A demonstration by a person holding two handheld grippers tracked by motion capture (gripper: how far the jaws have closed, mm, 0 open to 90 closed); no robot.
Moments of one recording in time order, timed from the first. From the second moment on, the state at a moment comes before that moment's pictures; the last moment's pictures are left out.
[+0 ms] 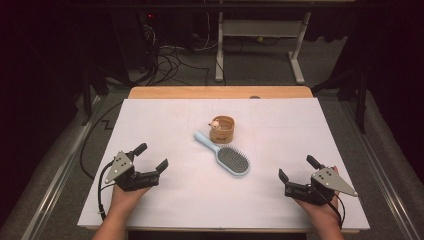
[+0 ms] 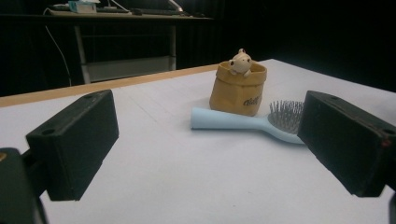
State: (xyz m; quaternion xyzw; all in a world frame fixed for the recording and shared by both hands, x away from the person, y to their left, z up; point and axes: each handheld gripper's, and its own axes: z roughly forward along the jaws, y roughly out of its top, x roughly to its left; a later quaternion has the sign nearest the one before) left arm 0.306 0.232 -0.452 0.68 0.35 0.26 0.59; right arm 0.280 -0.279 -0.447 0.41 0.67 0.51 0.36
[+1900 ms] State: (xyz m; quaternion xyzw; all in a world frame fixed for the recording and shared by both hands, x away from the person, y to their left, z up) left arm 0.305 0.227 -0.455 0.70 0.34 0.26 0.56; right arm 0.290 -0.273 -0.452 0.43 0.74 0.41 0.32
